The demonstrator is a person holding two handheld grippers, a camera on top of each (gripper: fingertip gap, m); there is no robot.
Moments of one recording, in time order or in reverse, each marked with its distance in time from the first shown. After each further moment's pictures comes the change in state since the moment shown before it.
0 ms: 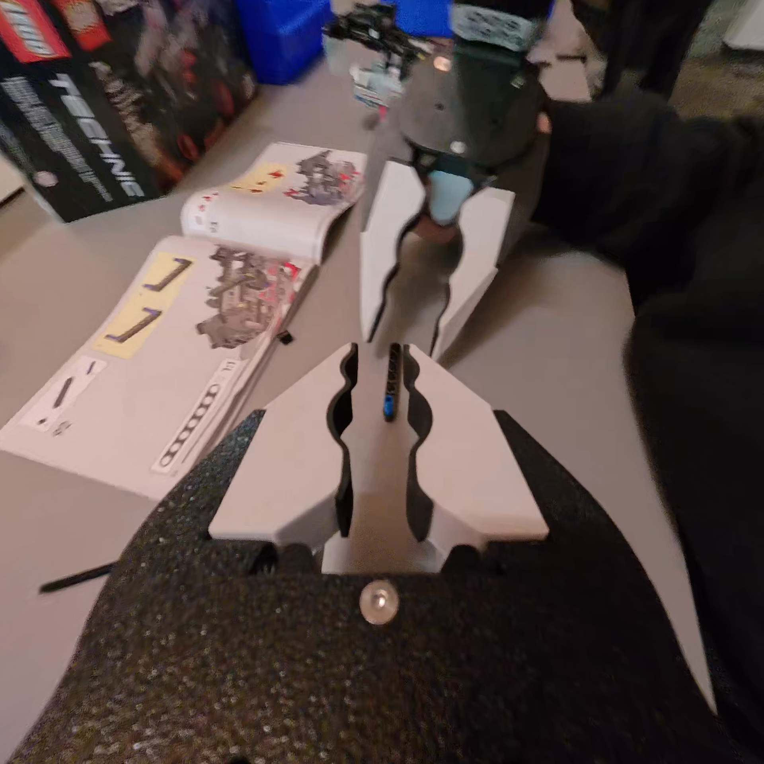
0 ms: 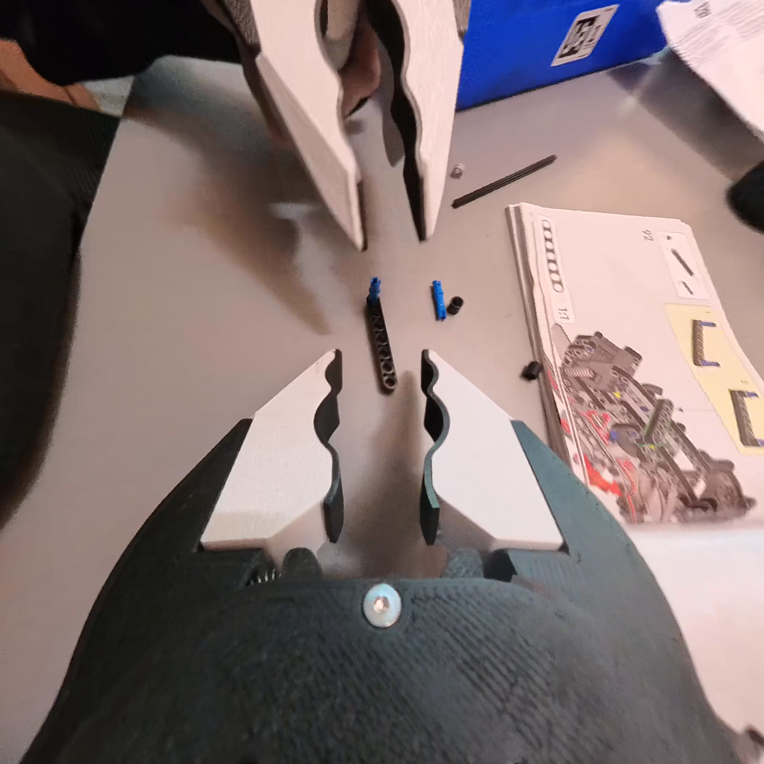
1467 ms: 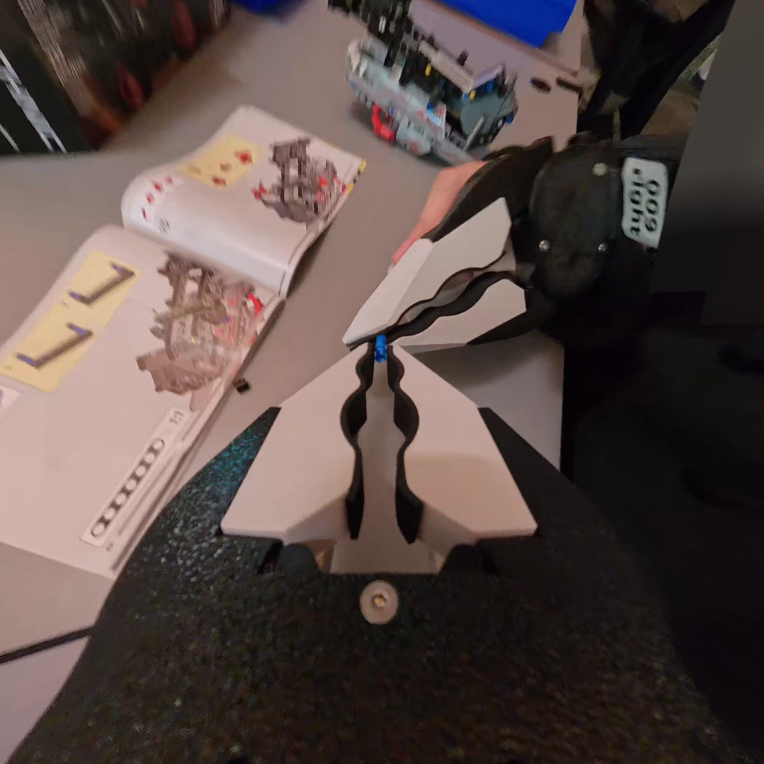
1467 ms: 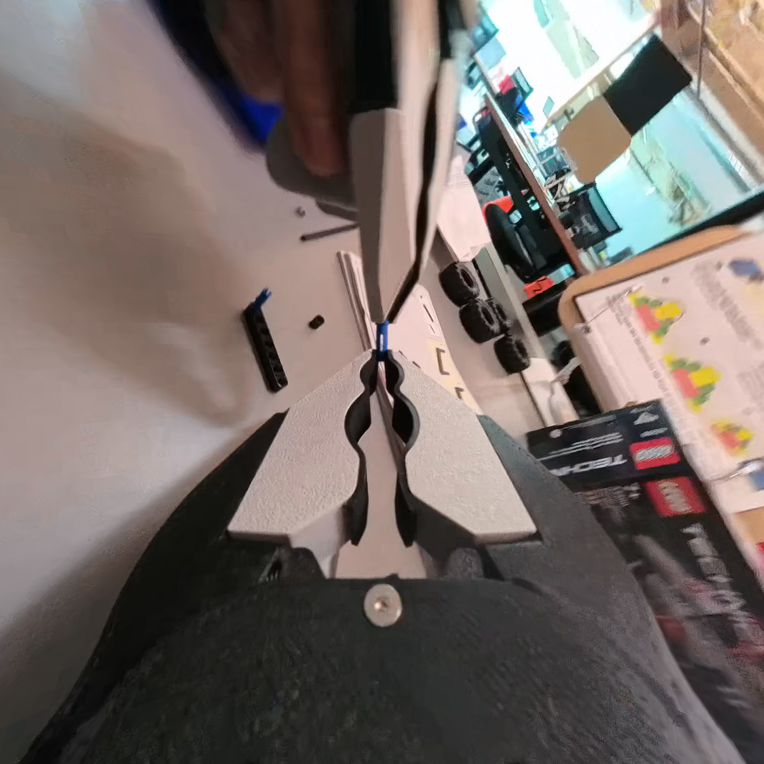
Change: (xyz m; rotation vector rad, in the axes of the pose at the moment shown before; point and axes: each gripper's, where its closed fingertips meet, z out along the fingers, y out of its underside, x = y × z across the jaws) left arm 0.012 -0.047 0.030 -0.132 0.078 -0.209; right arm 0.031 -0.029 -0.048 0.054 0.607 -0.378
